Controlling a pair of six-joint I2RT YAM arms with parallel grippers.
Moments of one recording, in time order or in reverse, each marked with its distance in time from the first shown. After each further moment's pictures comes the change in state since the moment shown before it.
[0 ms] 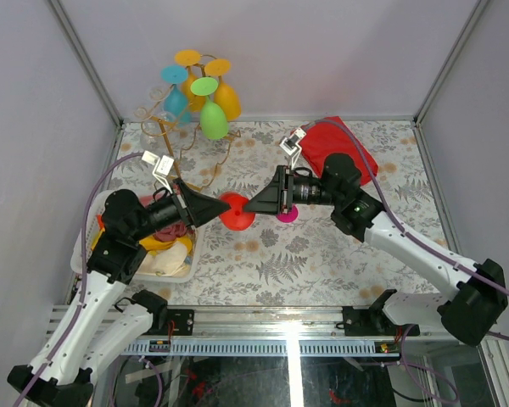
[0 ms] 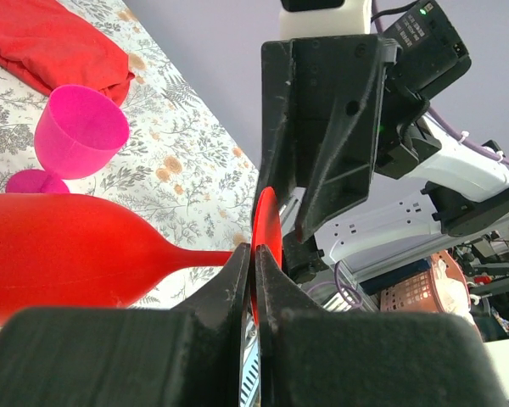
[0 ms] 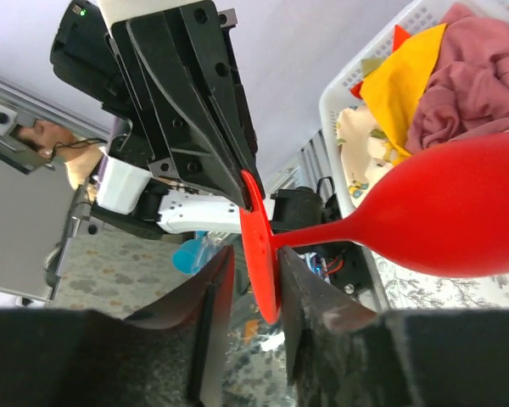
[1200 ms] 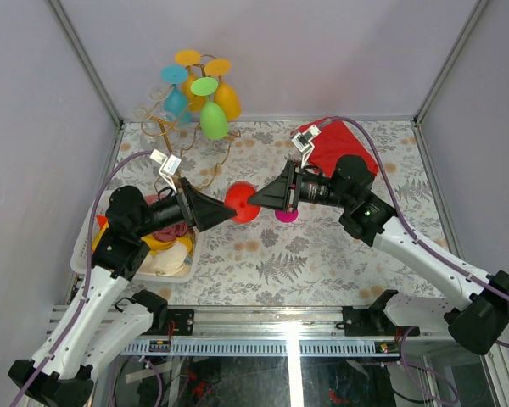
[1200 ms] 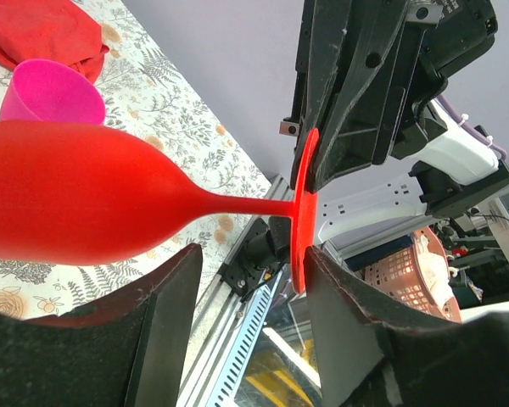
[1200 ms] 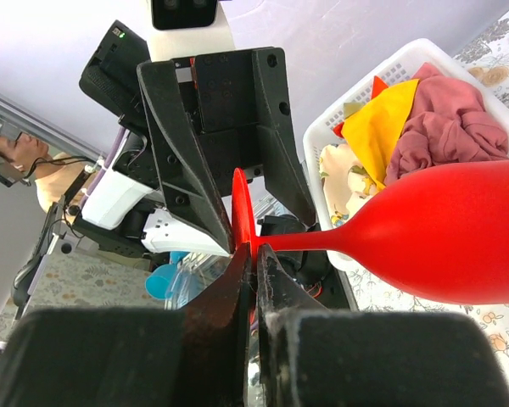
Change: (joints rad) left arm -0.001 0.038 0.000 0.013 0.075 -0.018; right arm 0.000 -0.054 0.010 0.008 0.066 -0.042
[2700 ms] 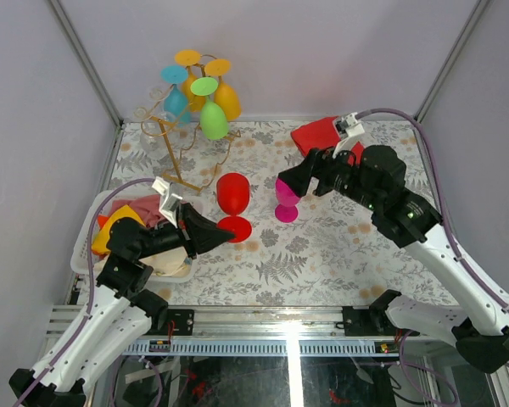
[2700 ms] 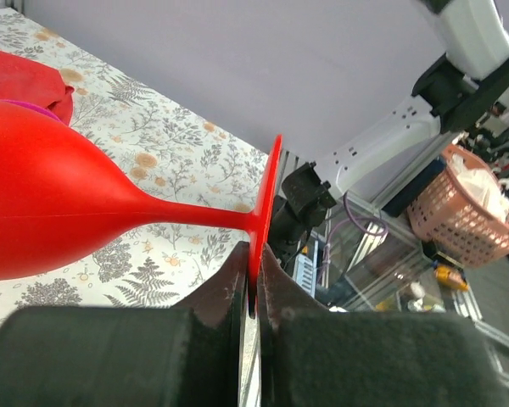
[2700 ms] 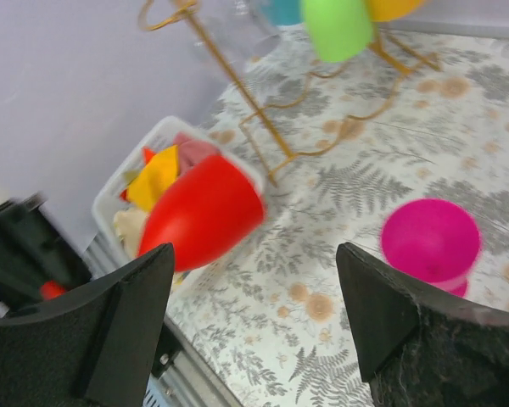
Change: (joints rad) left arm -0.084 -0.178 -0.266 0.267 0.049 0.167; right arm -0.028 -0.134 0.214 -0.563 0.549 -0.387
